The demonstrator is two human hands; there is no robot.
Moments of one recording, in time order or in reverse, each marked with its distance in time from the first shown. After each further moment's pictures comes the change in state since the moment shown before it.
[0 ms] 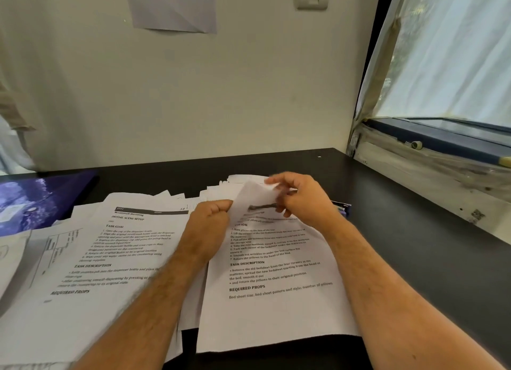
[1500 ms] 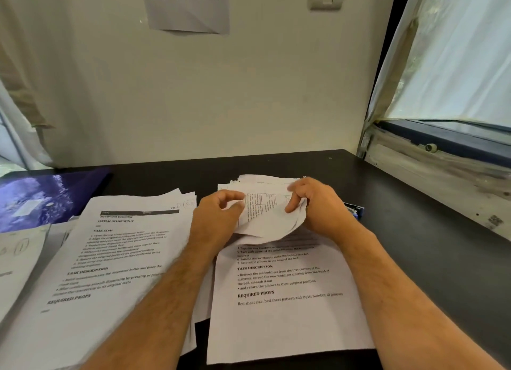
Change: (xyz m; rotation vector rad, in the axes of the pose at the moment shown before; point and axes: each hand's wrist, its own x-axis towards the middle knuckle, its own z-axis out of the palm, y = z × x) left_hand 0.020 -0.010 0.003 -0.141 0.181 -0.150; right_hand -0.009 0.010 -0.003 -0.333 -0.002 -0.100
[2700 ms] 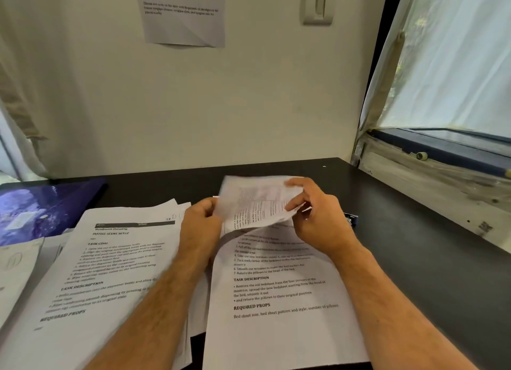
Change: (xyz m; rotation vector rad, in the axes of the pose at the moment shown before) left_hand 0.006 -0.004 -0.009 -0.015 0.071 0.029; right_hand -0.017 -0.003 -0.003 0.153 0.162 -0.119
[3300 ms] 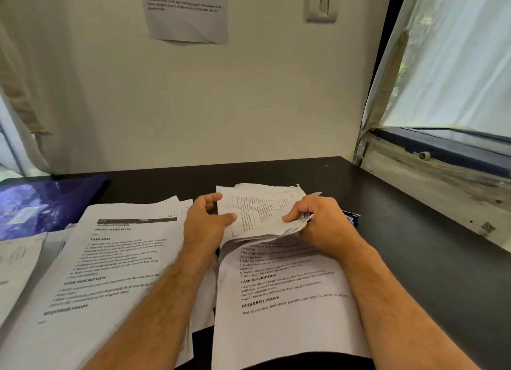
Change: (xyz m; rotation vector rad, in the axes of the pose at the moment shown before) left_hand 0.004 -0.004 0.006 -0.154 0.071 -0.127; right_hand -0.001 0.003 -0.003 -0.063 -0.159 0.088
